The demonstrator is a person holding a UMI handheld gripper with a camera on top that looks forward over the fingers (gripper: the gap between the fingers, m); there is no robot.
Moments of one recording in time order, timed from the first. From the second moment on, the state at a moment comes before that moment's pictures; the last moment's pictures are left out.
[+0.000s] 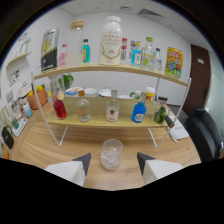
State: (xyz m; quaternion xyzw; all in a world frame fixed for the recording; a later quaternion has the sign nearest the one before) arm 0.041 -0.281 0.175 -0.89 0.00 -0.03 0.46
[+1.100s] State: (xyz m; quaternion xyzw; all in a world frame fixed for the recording) arm -0.130 -0.178 0.209 -0.81 0.00 0.02 0.59
